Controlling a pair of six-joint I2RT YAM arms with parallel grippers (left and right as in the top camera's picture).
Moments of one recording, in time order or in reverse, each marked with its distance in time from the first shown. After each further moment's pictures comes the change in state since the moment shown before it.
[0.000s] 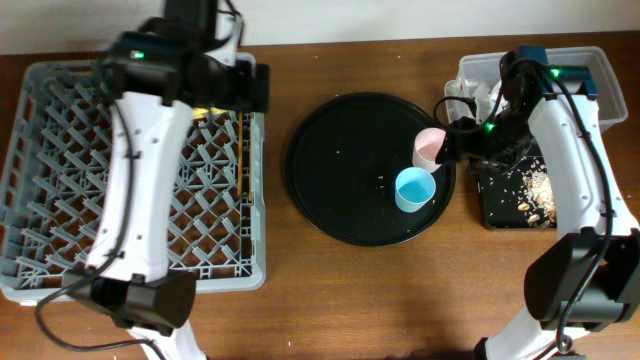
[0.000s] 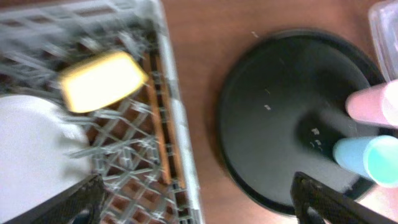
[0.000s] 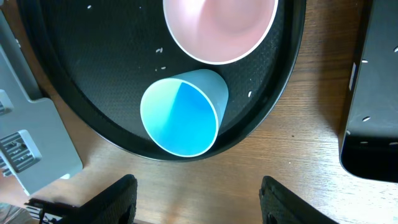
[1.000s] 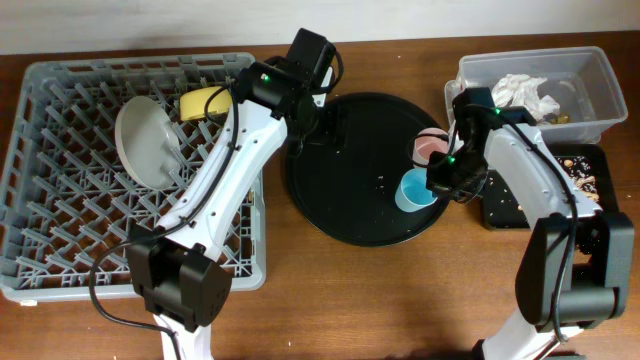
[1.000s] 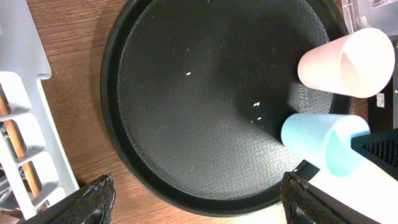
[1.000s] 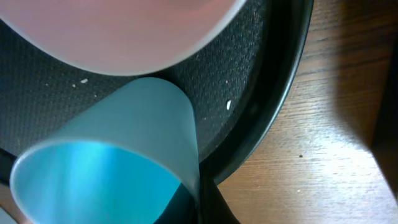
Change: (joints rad) left arm -0.253 0.088 -0.248 0.202 0.052 -0.223; right arm 0.109 0.000 -0.352 0.319 0.162 0.196
